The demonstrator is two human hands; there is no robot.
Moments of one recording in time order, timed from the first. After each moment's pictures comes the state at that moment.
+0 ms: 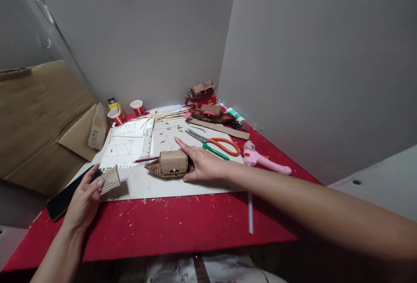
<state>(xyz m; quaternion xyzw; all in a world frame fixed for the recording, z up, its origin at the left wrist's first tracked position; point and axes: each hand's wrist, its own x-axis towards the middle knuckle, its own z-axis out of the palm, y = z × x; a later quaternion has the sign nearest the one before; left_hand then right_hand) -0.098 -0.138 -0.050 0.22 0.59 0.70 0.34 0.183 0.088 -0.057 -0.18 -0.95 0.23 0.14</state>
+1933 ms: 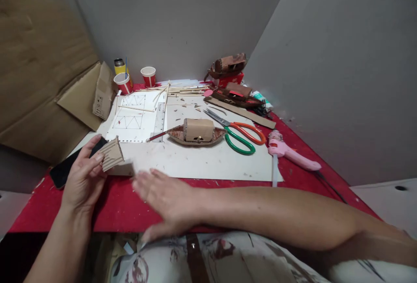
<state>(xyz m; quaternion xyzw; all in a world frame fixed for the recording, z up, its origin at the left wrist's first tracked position) -0.099 -0.145 -0.044 0.17 0.52 0.77 0.32 0.097 -0.045 -0.083 0.06 -0.96 0.26 0.01</state>
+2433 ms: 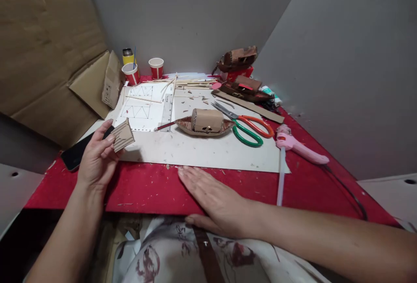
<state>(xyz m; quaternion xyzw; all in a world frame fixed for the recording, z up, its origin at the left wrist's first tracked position) -0.102 -0.145 -0.051 0.17 0.48 0.79 0.34 0.192 -0.047 -0.100 -0.06 -0.97 0.23 -0.01</state>
